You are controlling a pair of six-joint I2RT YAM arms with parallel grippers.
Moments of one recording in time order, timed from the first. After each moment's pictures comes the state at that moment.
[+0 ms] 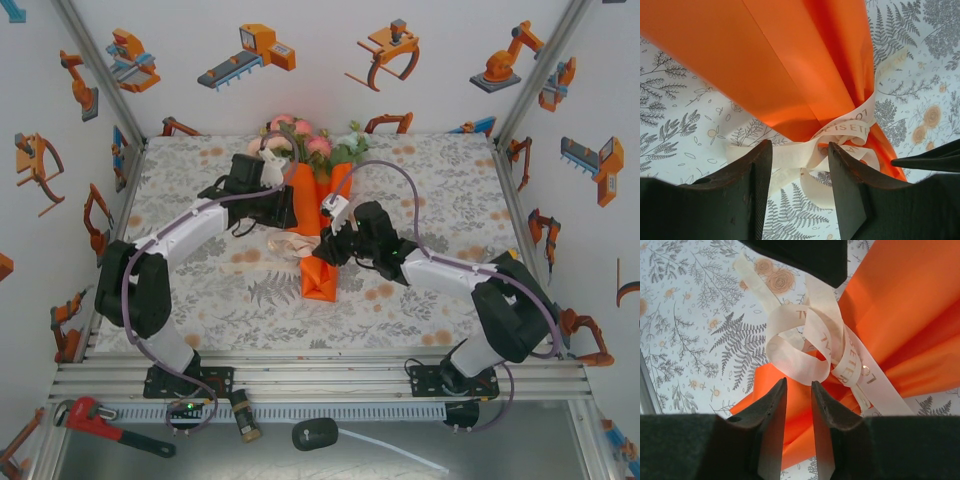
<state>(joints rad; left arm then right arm) -0.48 1.67 1.24 -0.36 0.29 -0.15 0.70 1.52 0.81 0.25 -0.41 0.03</state>
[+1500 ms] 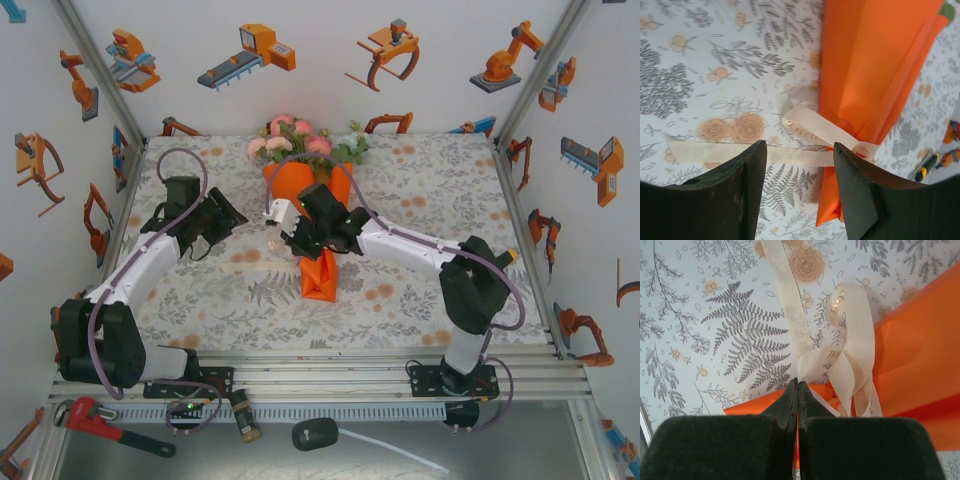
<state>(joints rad) -0.20 1.34 0.93 -0.32 0.20 -0.71 0.85 1.76 1.33 -0.34 -0.33 -0.35</state>
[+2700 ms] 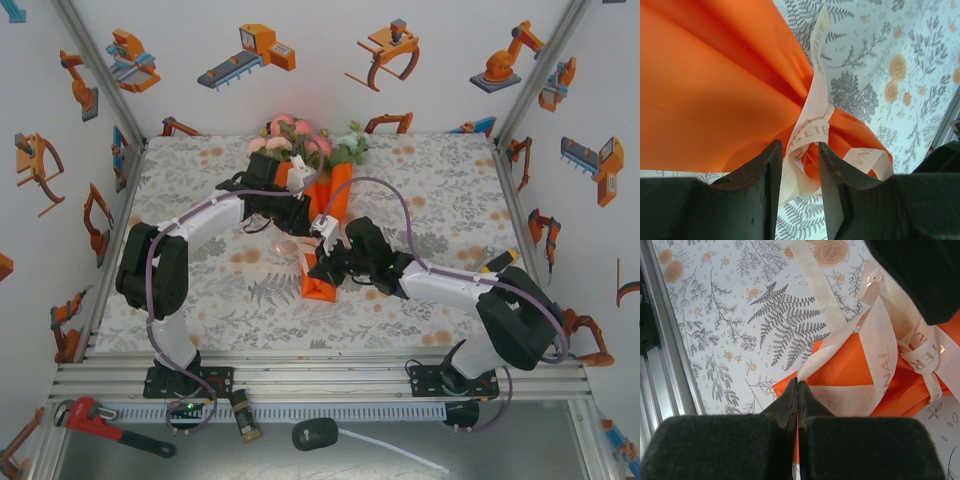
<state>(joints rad) -0.52 1.83 1.35 -0.43 0.60 0.14 0.80 1.48 0.75 0.22 -0.43 0.03</state>
